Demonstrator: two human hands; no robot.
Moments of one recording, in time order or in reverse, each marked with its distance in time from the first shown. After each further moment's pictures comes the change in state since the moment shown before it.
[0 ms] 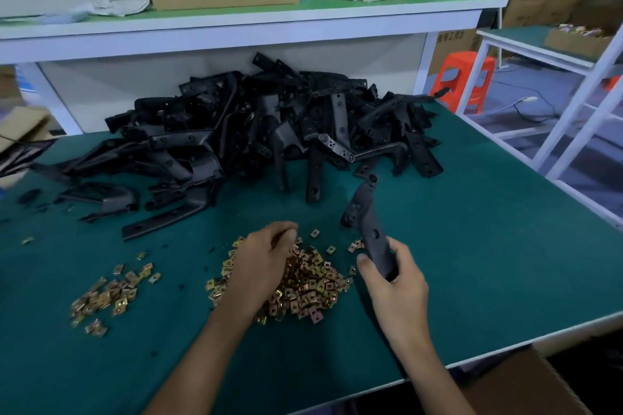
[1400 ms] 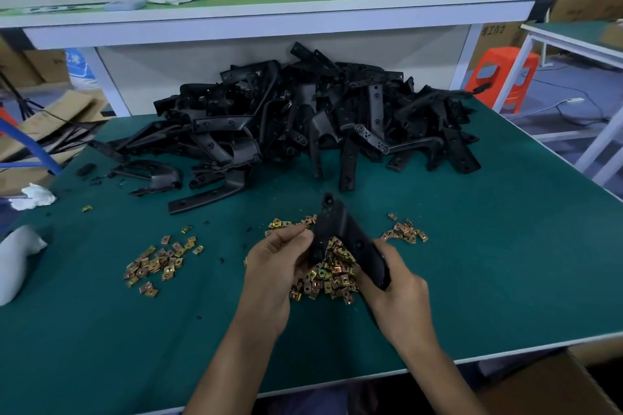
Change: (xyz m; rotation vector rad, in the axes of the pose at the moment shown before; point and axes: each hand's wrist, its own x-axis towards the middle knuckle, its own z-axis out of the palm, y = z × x) left_hand -0.059 0.023 -0.028 -1.080 0.136 -0.469; right_hand -0.029 0.006 0.026 -0.274 -0.209 -0.216
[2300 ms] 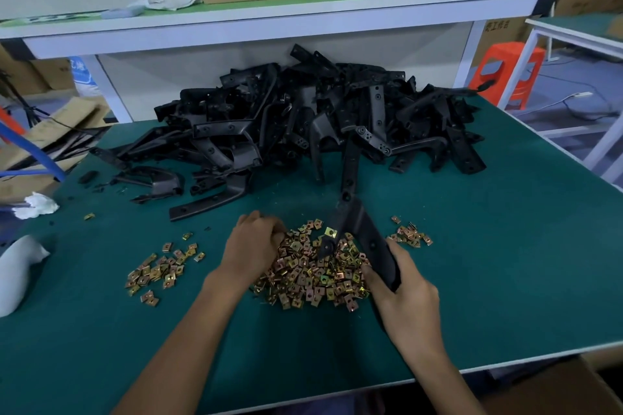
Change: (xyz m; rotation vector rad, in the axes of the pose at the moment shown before) left_hand 0.104 0.011 -0.053 1.630 -0.070 0.460; right_hand 0.003 0.001 -0.002 0.025 0.049 0.086
